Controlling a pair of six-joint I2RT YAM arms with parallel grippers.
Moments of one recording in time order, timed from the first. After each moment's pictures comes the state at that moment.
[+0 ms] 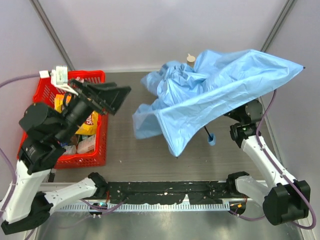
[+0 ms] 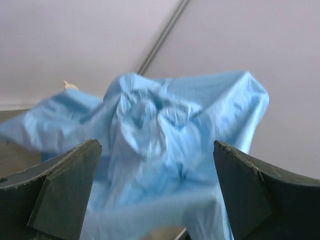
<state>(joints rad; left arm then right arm) -0.78 0.83 1.48 -0.43 -0.07 -0.54 0.19 1.03 0.77 0.71 -0.91 0.57</state>
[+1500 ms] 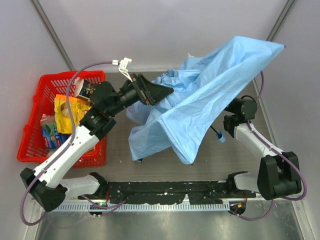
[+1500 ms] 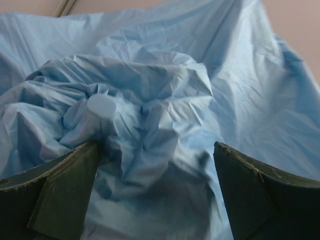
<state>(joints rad) -0.66 1.13 1.23 0.11 0.37 -0.82 0.19 1.27 0.77 1.26 -1.10 1.12</state>
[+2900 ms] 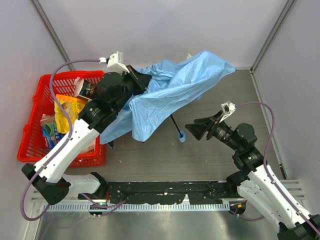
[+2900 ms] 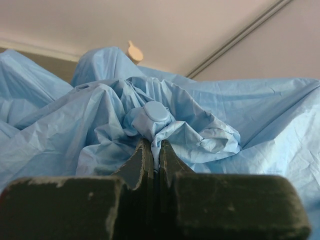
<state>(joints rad) -0.69 1.22 1.43 -0.25 -0.24 -0.67 0.39 0.61 0.51 0.10 -0.43 0.61</state>
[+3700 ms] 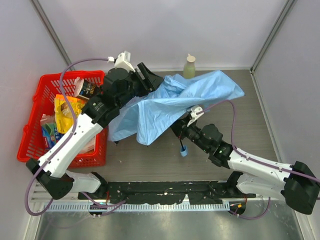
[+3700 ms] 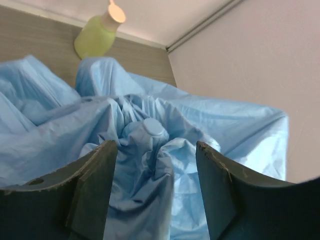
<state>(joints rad) -0.68 1.31 1.52 -0.41 -0.14 -0.81 0.88 1.03 0.55 0.49 0.12 0.22</state>
